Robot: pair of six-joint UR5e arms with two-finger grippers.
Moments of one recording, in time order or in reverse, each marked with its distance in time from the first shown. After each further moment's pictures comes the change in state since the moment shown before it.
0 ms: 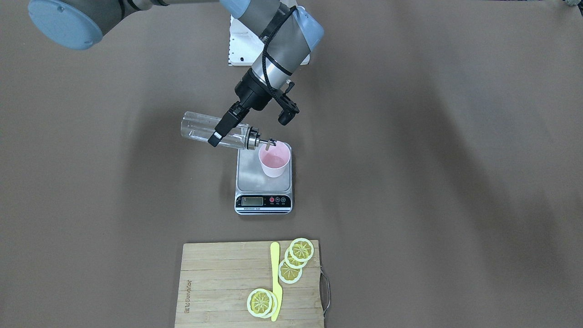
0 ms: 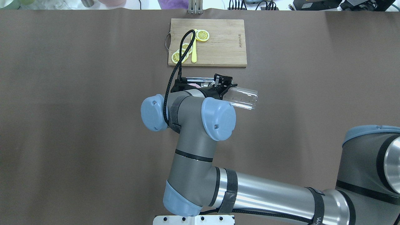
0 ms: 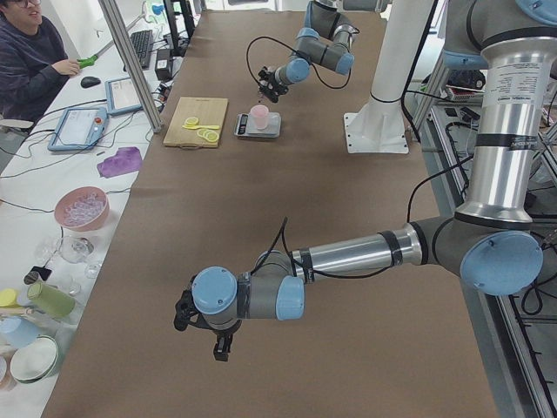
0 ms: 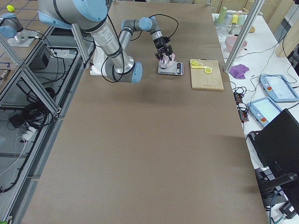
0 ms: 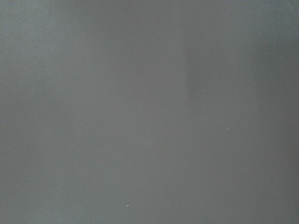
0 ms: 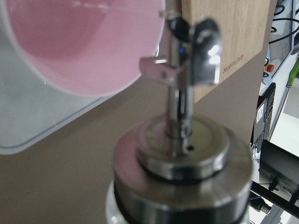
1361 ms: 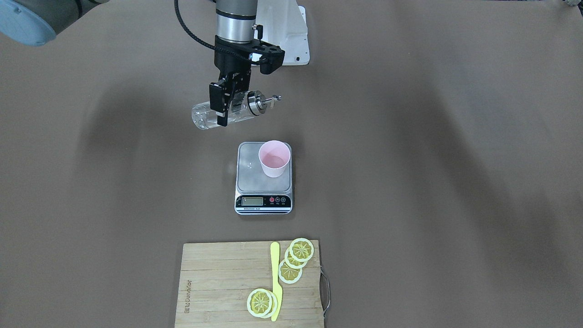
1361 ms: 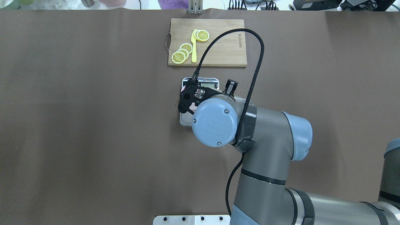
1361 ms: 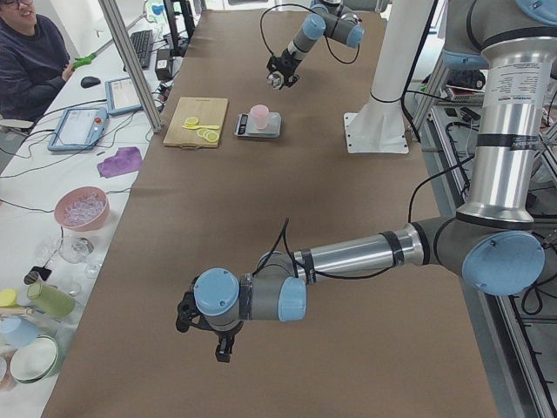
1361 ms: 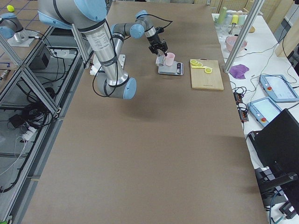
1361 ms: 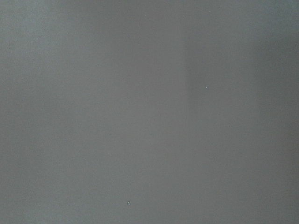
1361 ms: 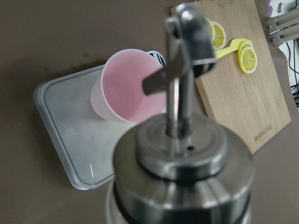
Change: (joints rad) left arm 0.000 0.007 -0.001 -0.002 0.000 0.001; right arm 0.025 -0.272 0.408 0.465 0.192 -0.081
